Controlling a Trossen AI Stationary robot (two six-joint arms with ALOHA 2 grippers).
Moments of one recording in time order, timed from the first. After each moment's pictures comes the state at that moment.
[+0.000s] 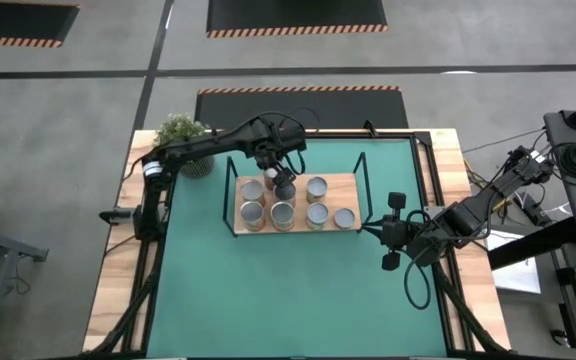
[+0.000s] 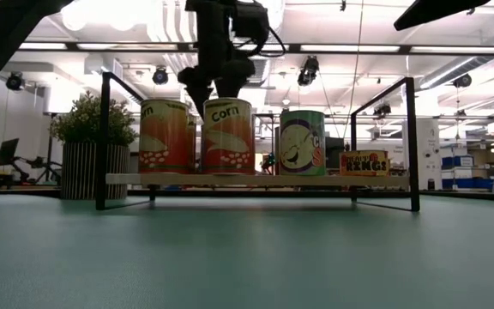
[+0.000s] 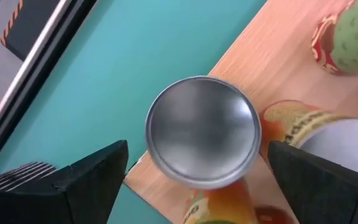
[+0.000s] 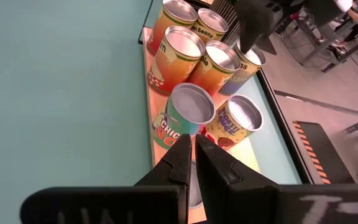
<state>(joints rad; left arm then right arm) 0.31 2.01 1.96 -1.35 -0.23 -0.38 0.61 1.00 0.87 -0.65 0.75 0.16</state>
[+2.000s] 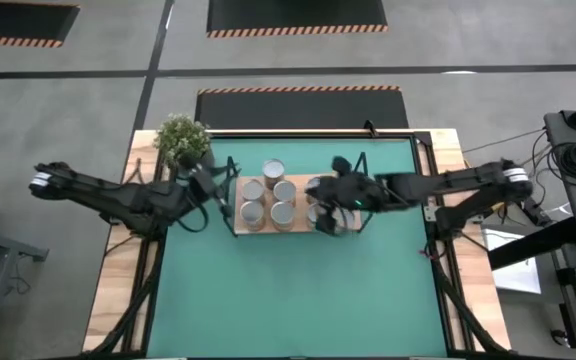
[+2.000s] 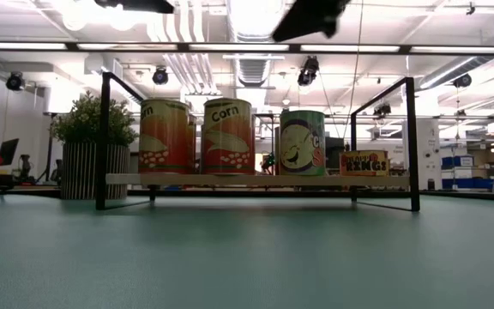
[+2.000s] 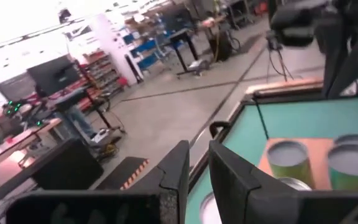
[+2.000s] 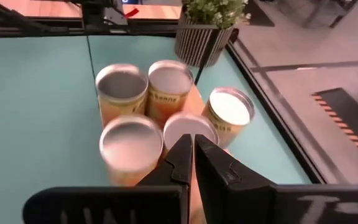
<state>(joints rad) -0.22 0.93 0.75 0.10 -0.91 0.32 0.10 1.40 1.21 -0.37 0.40 0.05</state>
